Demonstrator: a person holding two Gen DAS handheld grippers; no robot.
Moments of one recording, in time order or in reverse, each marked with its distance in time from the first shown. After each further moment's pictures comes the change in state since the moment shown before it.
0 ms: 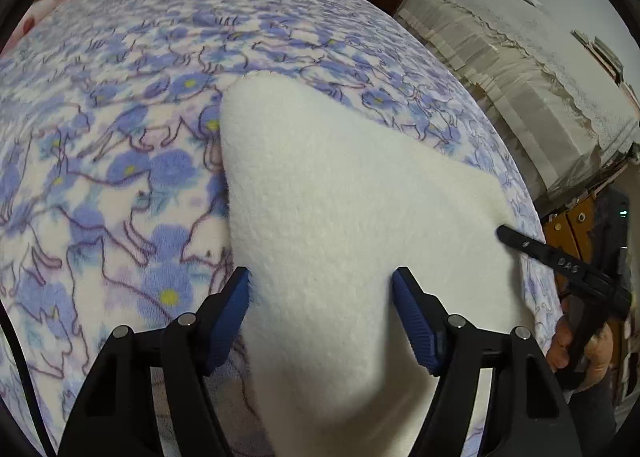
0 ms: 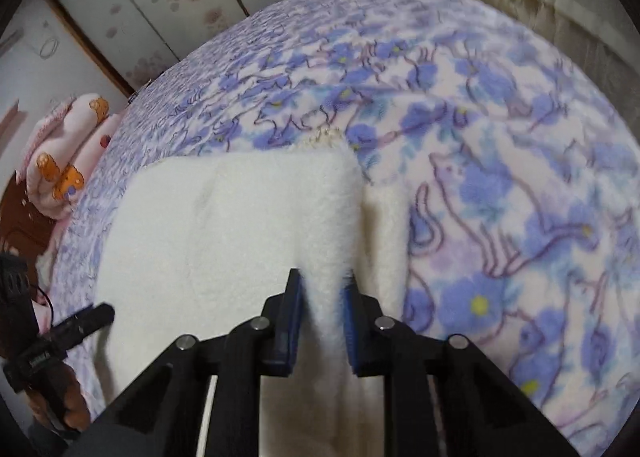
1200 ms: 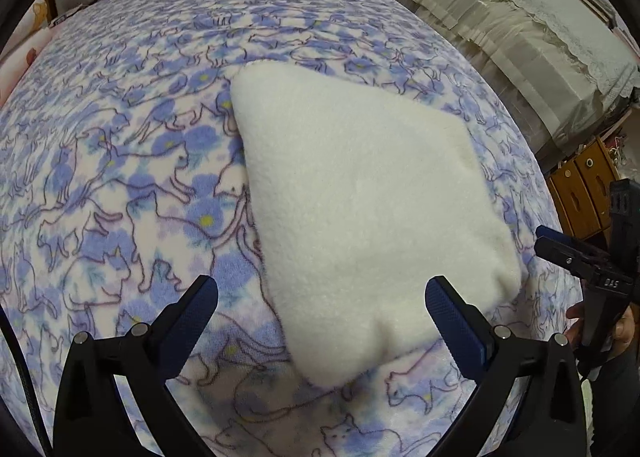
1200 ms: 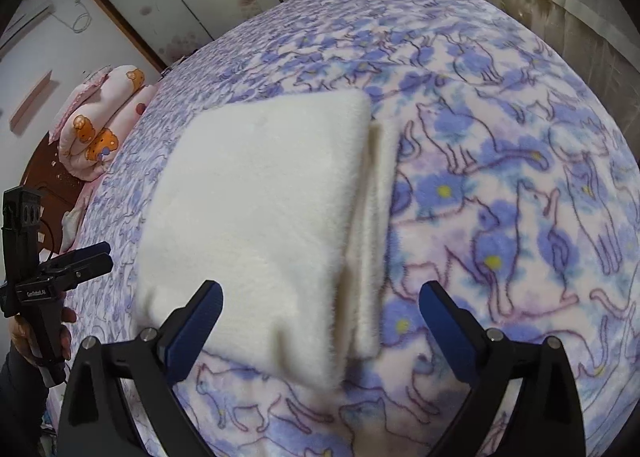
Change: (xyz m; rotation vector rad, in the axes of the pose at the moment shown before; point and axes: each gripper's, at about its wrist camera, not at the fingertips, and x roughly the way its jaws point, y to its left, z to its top) left arm -0.078 -0.030 -0.039 0.093 0.108 0.105; right arm -0.077 -0.003 -0.061 -0.050 0.121 0.121
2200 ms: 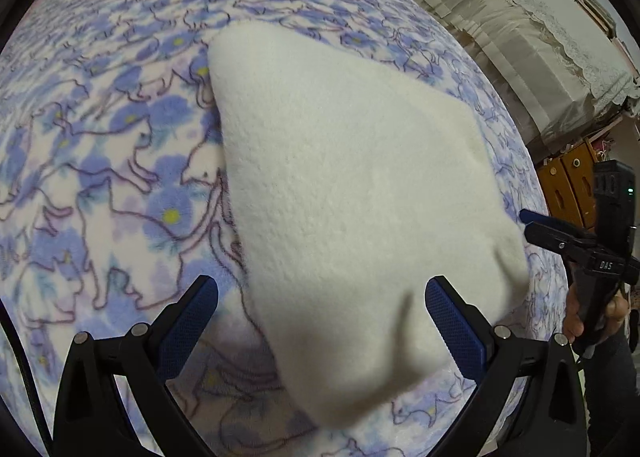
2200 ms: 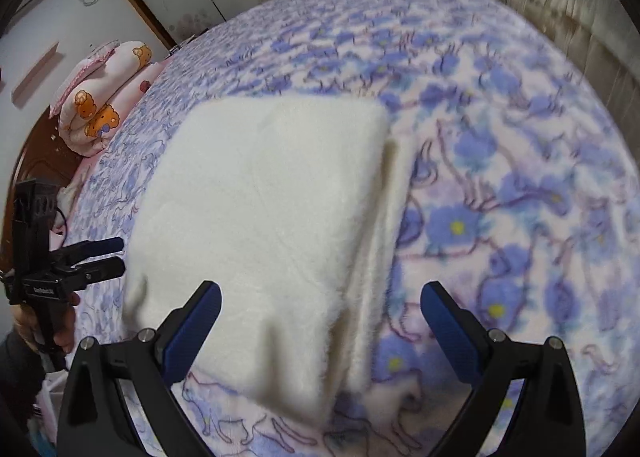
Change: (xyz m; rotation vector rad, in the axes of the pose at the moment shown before) left arm 0.061 0.025 0.008 -0.034 0.080 -0.134; right arm 0.047 -0.013 0.026 -0.018 0.104 0.041
